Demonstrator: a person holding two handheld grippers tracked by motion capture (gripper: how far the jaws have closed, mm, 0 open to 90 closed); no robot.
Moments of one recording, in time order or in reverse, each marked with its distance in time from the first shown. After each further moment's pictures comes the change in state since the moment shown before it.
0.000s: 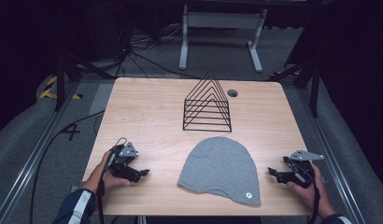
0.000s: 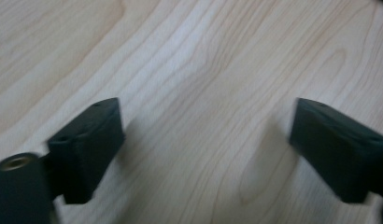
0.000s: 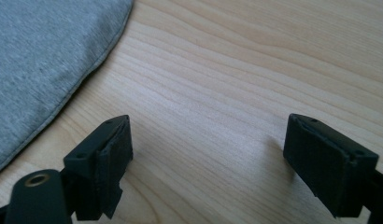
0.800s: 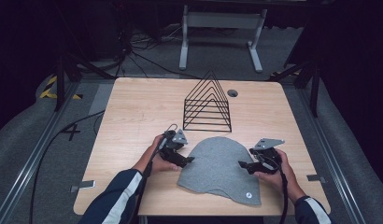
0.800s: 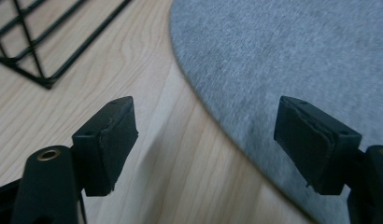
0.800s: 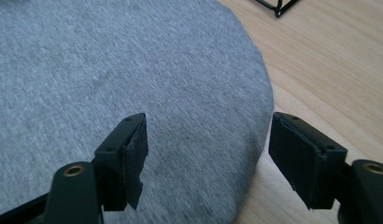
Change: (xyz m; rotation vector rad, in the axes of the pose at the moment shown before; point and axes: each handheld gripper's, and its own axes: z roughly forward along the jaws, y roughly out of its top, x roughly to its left) left arm -0.044 0.119 0.090 -0.032 -0.102 0.160; right arm 0.068 0.070 0.043 0.049 0.148 -0.170
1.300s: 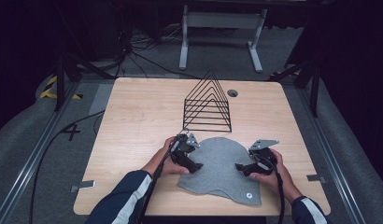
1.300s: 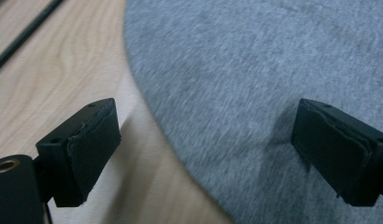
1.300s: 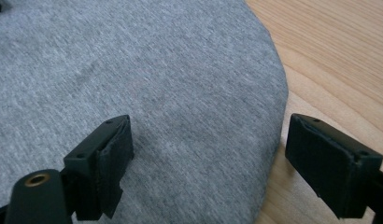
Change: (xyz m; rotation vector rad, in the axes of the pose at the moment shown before) left arm -0.021 0.017 0.017 0.086 -0.041 -0.016; right arm 0.003 -0.002 0.013 0.040 0.001 0.039
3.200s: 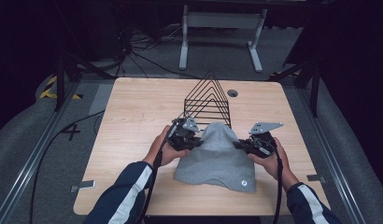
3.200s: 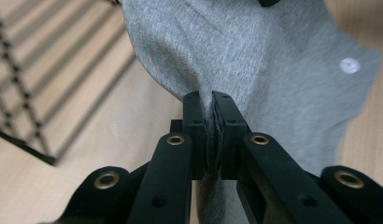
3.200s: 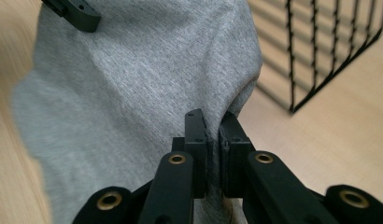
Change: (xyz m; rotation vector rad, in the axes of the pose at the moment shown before) left arm 0.008 0.047 -0.078 -0.165 0.007 0.035; right arm -0.002 0.063 -0.037 -0.186 0.115 -0.087
